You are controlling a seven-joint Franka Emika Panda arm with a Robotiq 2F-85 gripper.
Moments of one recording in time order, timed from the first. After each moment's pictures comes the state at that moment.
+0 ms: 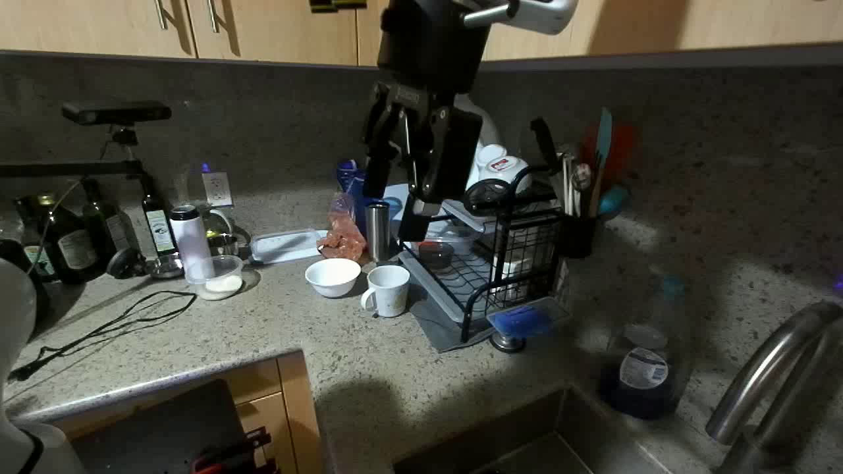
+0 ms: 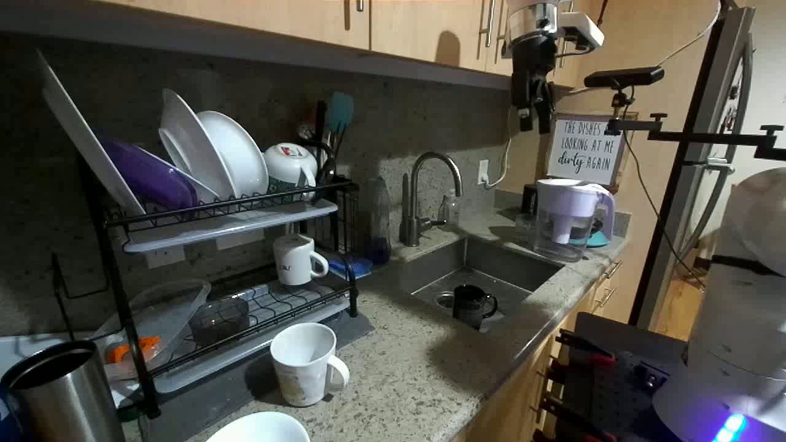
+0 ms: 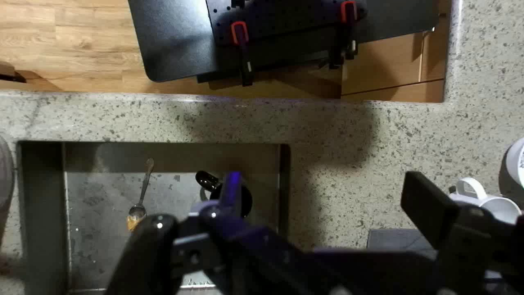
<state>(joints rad) -0.11 -0.47 -0.21 -2.13 -0.03 1.45 -0.10</state>
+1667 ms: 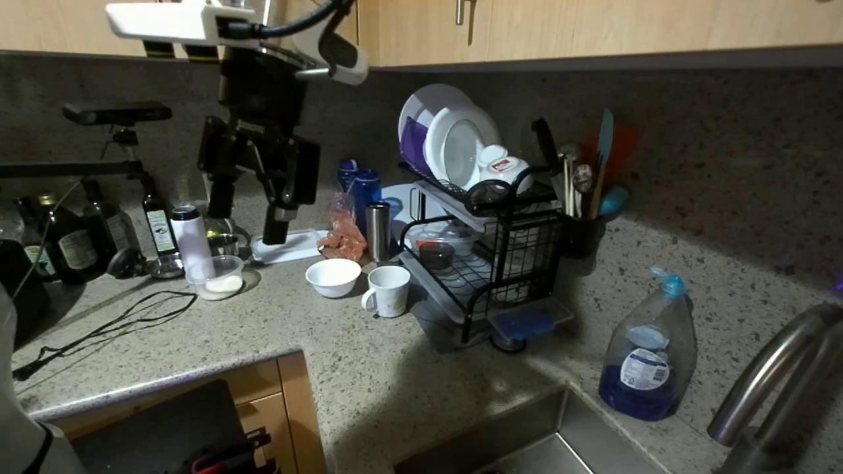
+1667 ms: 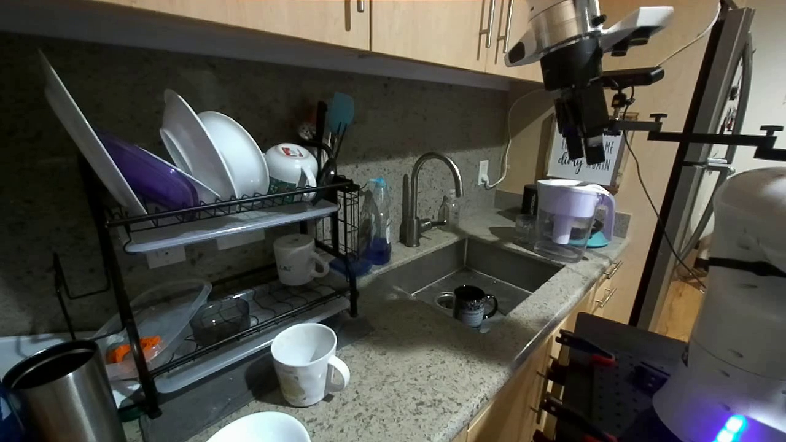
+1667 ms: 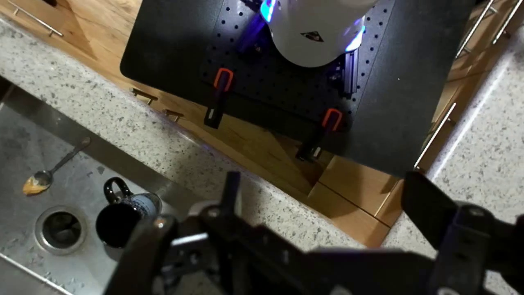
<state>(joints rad) 0.09 -0.77 -0.03 -2.44 -0.04 1.37 -0.29</state>
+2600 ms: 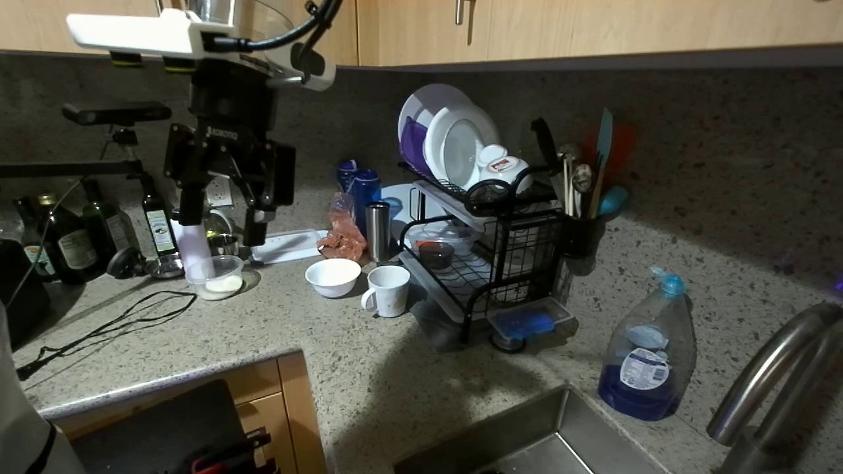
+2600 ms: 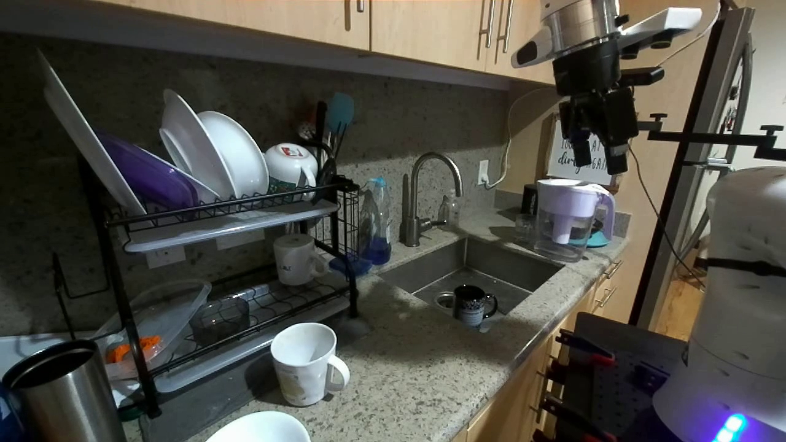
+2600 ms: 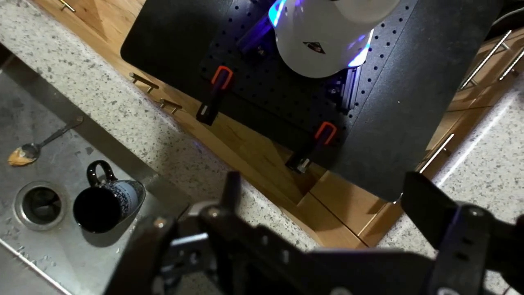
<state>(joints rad) 0.18 -0.83 -0.01 -2.49 -0.05 1.37 -0.33</state>
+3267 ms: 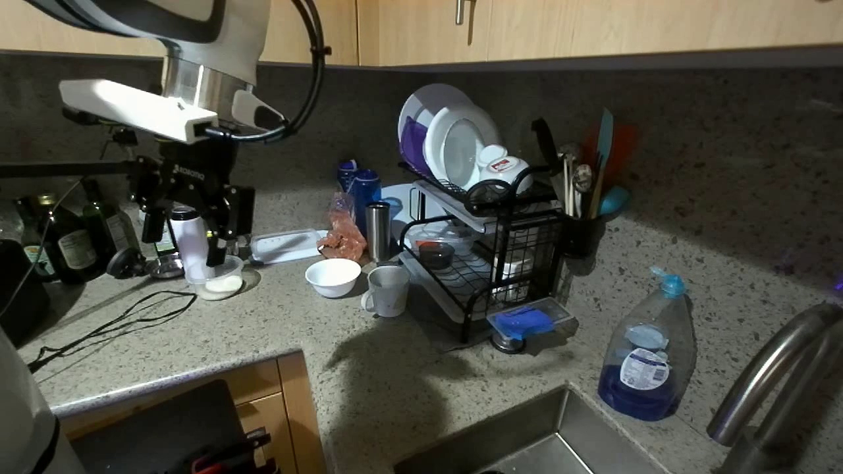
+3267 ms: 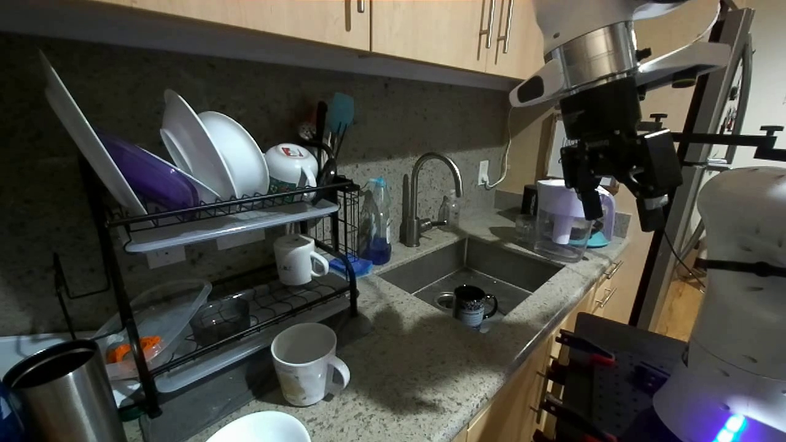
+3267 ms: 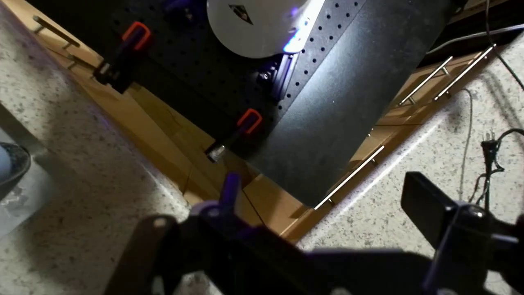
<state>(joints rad) 0.31 -0.84 0.08 -2.63 0.16 1.48 -0.33</state>
